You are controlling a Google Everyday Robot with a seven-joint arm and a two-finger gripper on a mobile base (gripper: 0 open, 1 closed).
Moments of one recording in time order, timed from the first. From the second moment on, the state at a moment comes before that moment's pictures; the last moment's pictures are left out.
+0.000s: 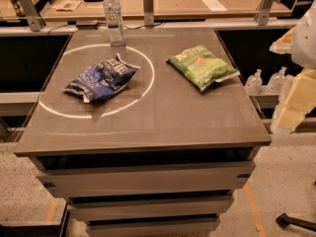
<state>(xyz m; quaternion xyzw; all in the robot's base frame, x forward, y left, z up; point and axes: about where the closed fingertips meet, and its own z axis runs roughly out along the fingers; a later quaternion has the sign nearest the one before) 0.438 -0.217 0.976 -0.60 0.78 -0.03 0.16</state>
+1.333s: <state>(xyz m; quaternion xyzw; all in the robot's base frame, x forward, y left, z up) 0.471 -0.237 0.988 -0.54 0.80 0.07 0.27</state>
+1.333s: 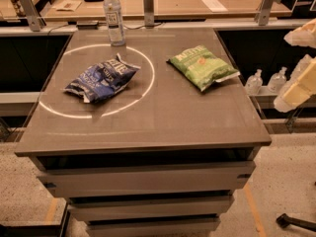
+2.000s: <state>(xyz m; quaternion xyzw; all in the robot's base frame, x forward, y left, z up) 0.507 -0.206 1.032 -0.48 0.75 0.15 0.43</state>
